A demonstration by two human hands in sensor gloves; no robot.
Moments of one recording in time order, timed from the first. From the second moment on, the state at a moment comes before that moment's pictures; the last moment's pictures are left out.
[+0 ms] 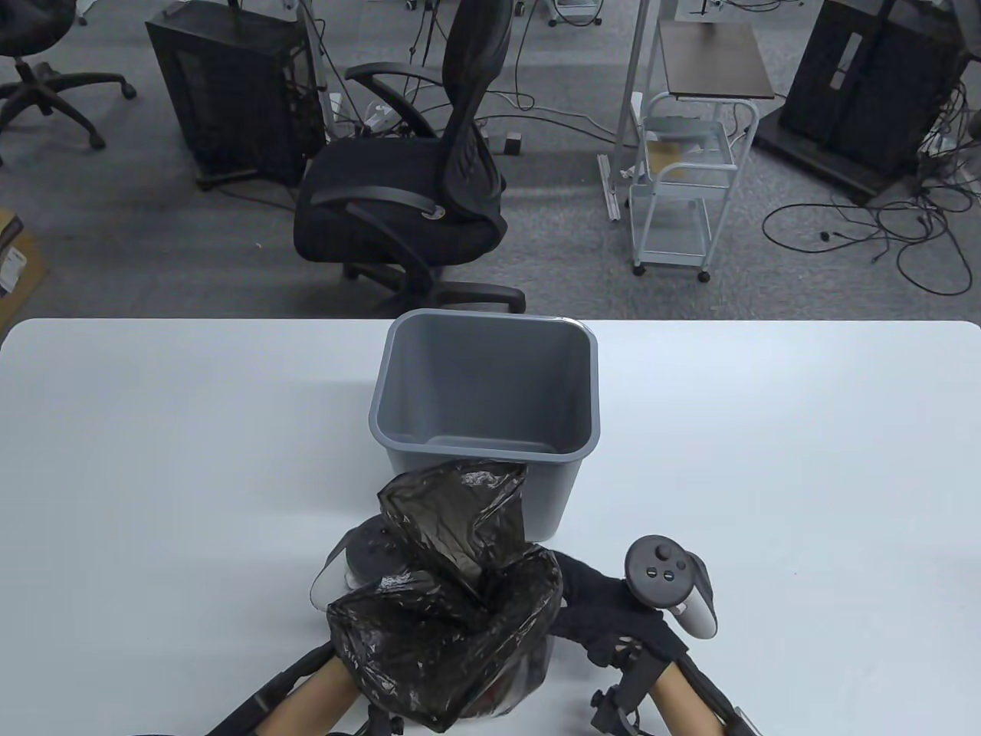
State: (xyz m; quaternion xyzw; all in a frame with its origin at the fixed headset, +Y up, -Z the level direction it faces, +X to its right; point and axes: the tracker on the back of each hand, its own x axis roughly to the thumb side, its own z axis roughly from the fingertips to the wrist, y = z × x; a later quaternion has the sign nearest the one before) left_hand -0.120 -0.658 -0.265 -0.33 -0.38 0.50 0.71; right_hand 0.134 -0.725 -0.281 0.18 0.10 0.83 0.51
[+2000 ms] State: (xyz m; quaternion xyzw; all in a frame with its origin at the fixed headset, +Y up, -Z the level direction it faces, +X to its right) left_hand -0.131 -0.642 -0.260 -0.28 -0.32 0.43 0.79; right_hand 0.102 -0.713 -0.261 0.19 0.02 0.90 0.39
